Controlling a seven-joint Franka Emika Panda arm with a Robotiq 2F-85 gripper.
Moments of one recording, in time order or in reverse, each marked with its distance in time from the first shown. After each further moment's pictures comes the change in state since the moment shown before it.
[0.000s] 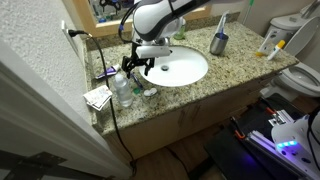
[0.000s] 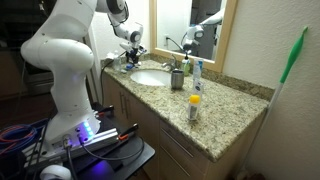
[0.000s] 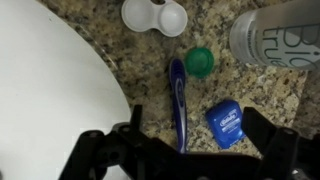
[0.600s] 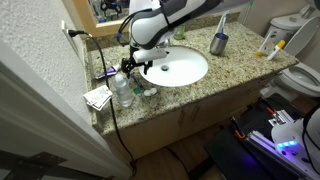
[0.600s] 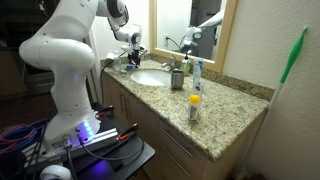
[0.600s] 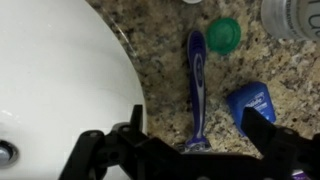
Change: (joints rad) arm 0.050 0.056 -0.053 0.064 -0.109 0.023 0.080
